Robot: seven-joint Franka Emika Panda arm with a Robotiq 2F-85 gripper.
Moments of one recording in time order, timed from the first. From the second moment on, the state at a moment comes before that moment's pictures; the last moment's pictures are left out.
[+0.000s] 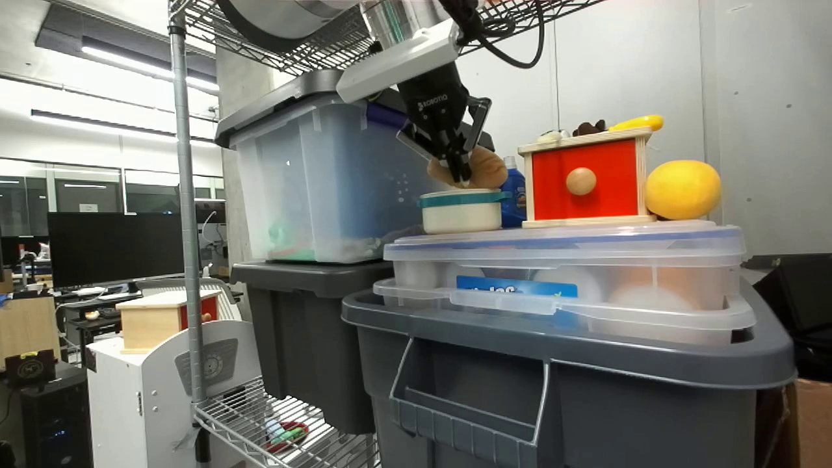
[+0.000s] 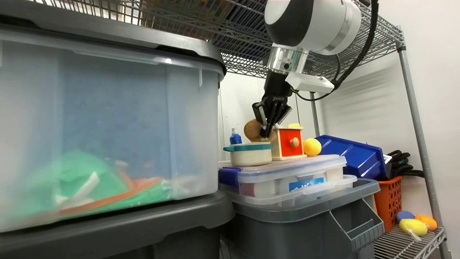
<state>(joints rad) 0.01 0.06 0.00 -2.06 0.02 2.73 -0.19</state>
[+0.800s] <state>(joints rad) 0.01 0.09 0.00 -2.01 0.02 2.73 -0.19</state>
